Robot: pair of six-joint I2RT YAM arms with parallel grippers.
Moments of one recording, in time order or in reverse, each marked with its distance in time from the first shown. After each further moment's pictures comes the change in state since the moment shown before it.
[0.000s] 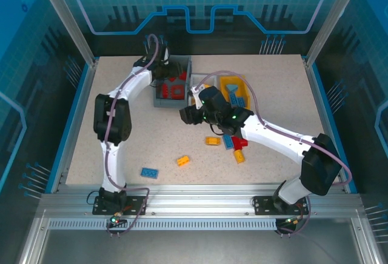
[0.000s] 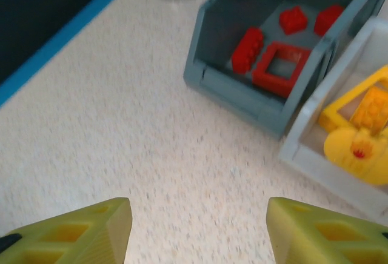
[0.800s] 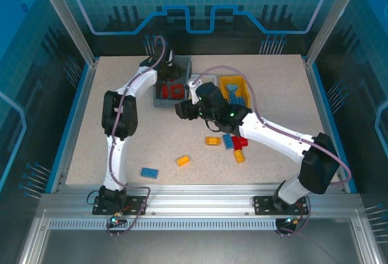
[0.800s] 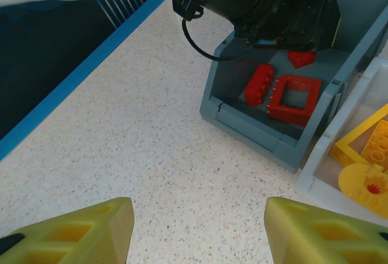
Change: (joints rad) left arm -0.004 0.224 0.182 -0.030 -0.049 0.067; right arm 0.014 0.031 0.103 0.033 0.040 0.061
